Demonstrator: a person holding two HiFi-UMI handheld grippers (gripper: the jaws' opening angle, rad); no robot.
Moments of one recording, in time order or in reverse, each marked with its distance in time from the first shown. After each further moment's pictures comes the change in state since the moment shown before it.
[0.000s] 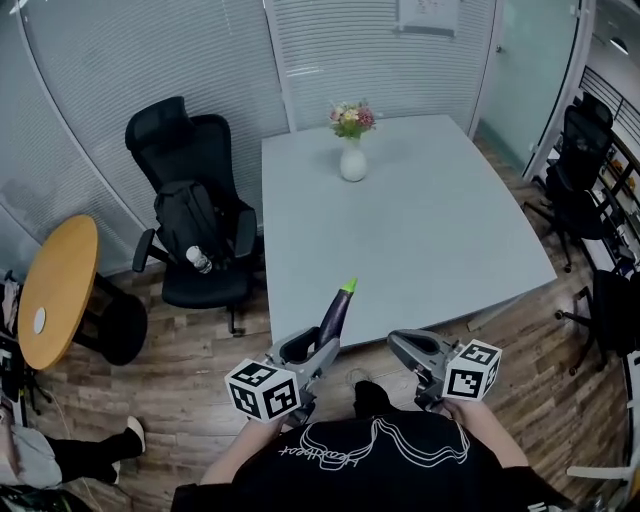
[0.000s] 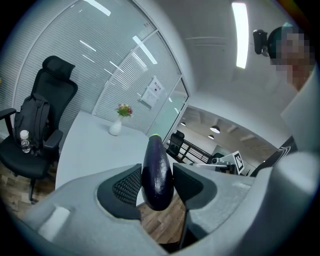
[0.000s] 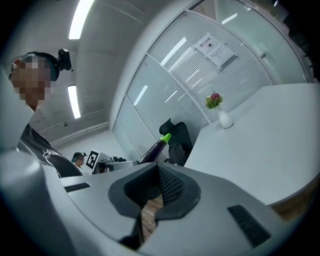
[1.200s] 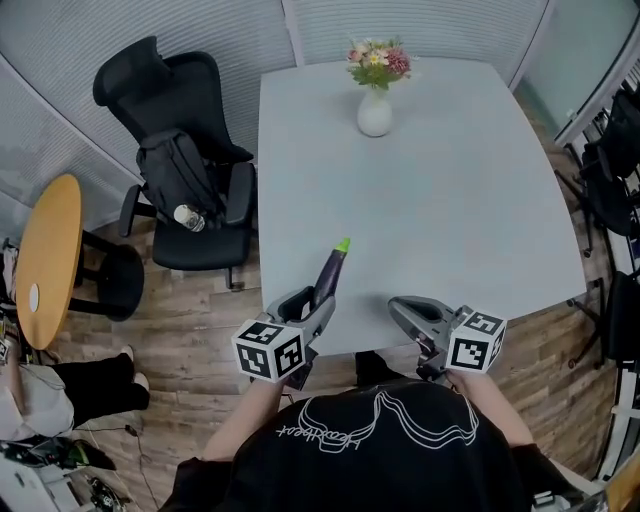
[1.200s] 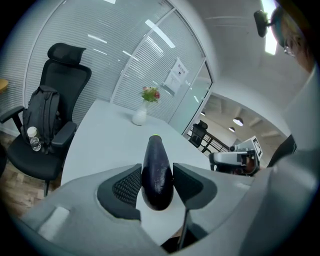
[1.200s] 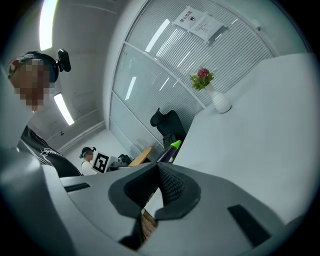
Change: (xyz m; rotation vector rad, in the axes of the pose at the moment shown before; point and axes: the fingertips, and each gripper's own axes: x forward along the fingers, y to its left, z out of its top) left arm 0.117 0.159 0.004 -0.067 0.149 0.205; right arm 0.101 -0.138 0.028 0.144 0.141 0.032
